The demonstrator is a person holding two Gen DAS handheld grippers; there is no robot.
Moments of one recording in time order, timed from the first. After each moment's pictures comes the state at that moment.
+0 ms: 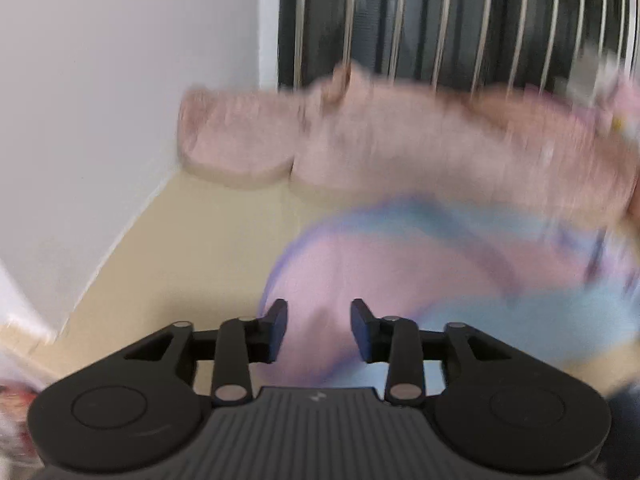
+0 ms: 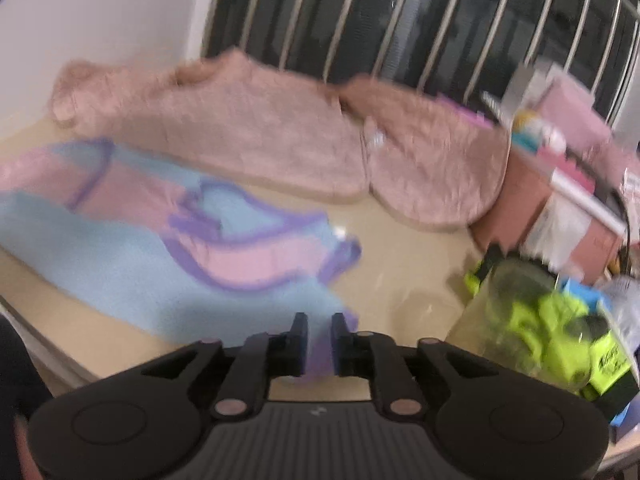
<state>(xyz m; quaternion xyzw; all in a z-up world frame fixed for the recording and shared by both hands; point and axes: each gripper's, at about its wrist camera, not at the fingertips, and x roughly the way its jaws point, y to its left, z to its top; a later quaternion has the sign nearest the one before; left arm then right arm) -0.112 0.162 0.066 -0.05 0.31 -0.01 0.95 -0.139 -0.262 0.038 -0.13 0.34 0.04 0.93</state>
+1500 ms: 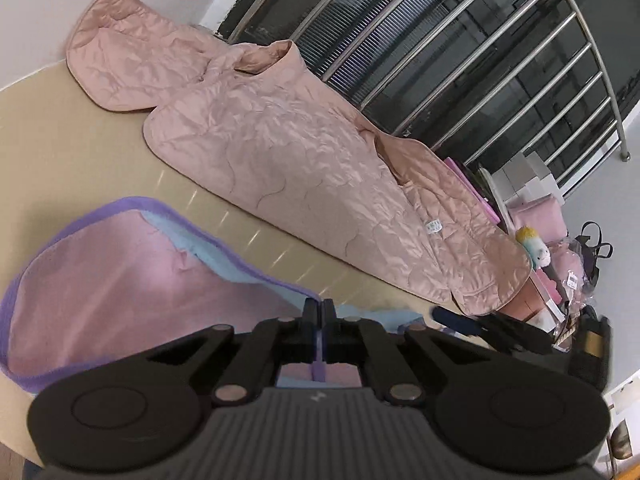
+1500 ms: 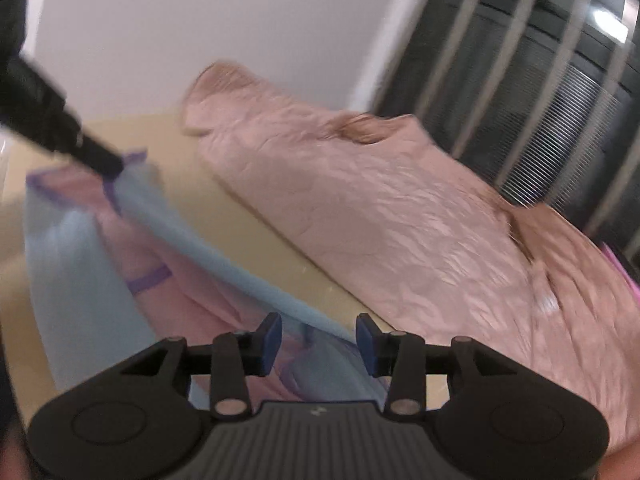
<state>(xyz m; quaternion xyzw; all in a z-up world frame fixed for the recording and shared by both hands) -0.050 0.113 0.047 -0.28 0.35 -0.13 0.88 -0.017 -0.154 0.019 -0.27 0.26 0.27 0.89</state>
